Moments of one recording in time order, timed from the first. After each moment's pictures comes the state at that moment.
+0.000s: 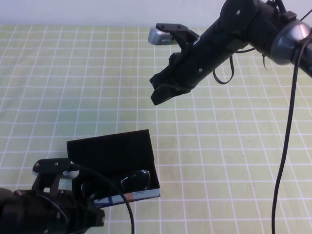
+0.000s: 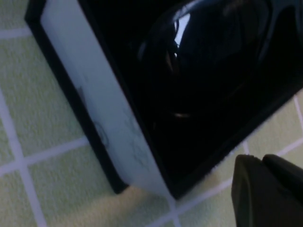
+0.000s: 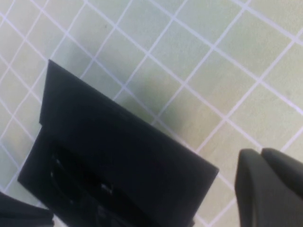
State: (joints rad) right arm 0.44 2.12 -1.97 0.63 1.16 -0.42; left arm -0.37 1.41 -0.37 -1.41 0.44 1.16
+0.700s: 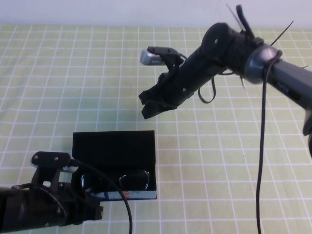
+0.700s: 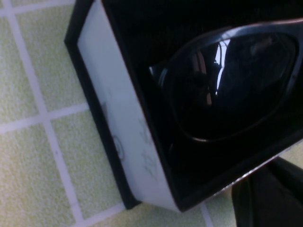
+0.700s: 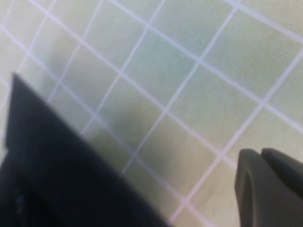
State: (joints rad) right arm 0.46 2.26 -1.97 0.68 1.04 -0.42; left arm -0.38 1.46 -0.37 -1.72 0.35 1.54
